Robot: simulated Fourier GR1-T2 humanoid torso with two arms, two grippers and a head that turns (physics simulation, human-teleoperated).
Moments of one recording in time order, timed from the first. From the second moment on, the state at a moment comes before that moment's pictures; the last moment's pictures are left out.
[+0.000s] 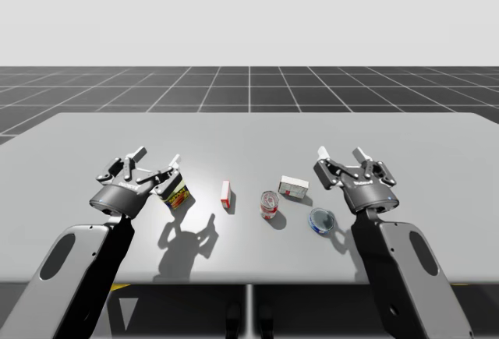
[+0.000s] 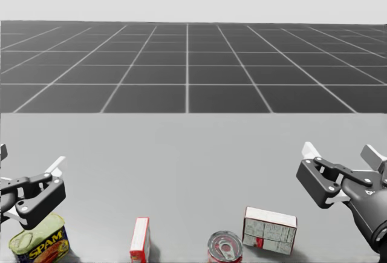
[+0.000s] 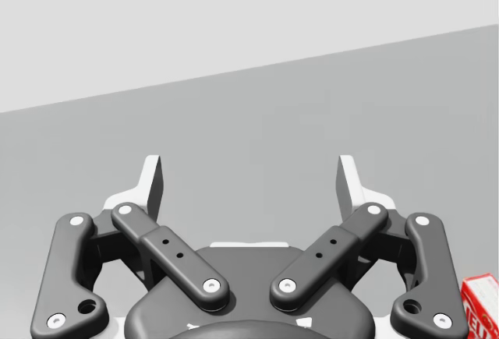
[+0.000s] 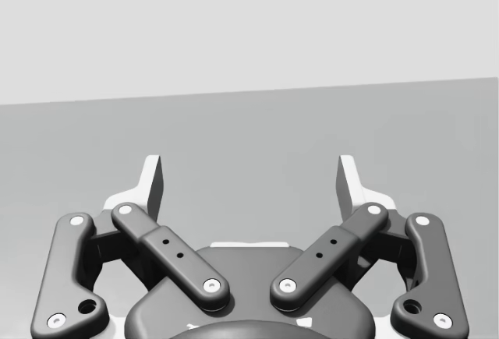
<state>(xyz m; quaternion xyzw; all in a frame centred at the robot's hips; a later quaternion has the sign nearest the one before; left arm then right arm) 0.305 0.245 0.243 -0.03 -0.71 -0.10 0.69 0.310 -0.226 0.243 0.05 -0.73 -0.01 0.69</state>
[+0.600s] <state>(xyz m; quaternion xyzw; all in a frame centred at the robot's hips) 0.307 0.241 0.241 -0.03 -0.71 -0.12 0.70 0.307 -0.224 0.246 0.07 -0.72 0.02 0.69</state>
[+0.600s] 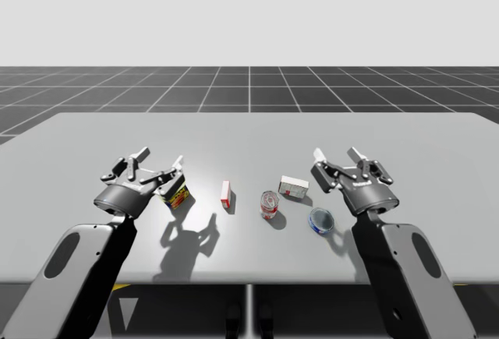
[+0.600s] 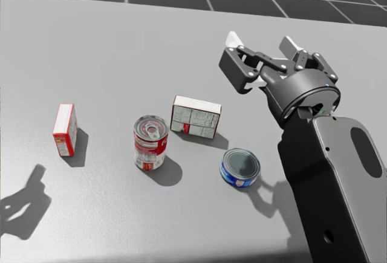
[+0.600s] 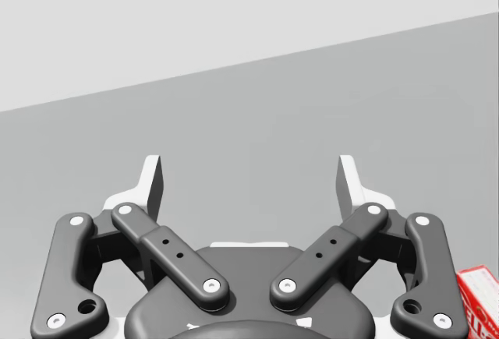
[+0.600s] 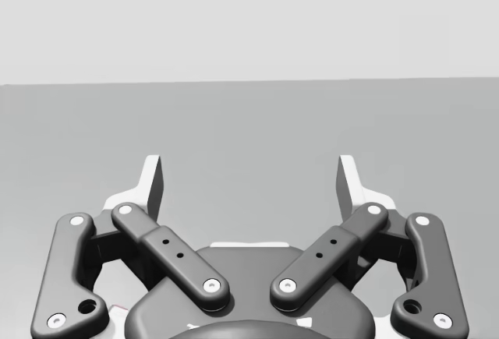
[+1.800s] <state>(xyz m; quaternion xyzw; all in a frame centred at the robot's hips) 0.306 0.237 0.241 -0.04 -0.71 -0.12 0.70 0.319 -0.265 0.181 0.27 -0.61 0.35 0.66</state>
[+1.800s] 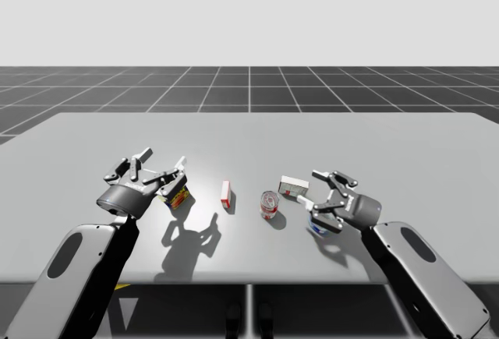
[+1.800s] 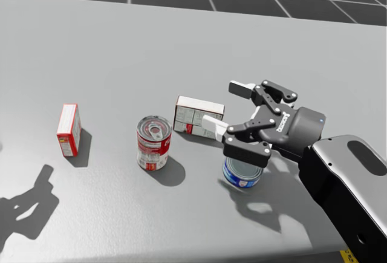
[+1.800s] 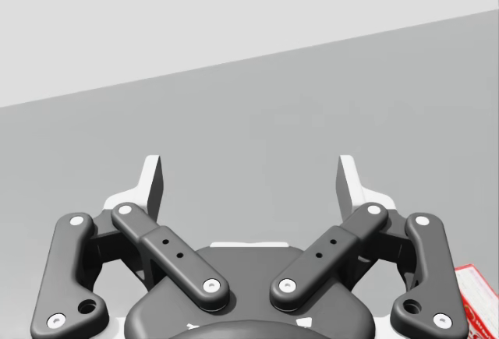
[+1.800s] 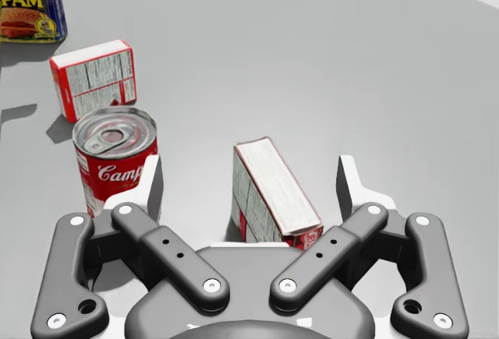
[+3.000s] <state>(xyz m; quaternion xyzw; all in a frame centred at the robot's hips) 0.307 0.238 0.241 -0.04 -0.70 -0.11 0.70 0.366 -0.252 0.150 0.28 -0.50 0.38 0.73</state>
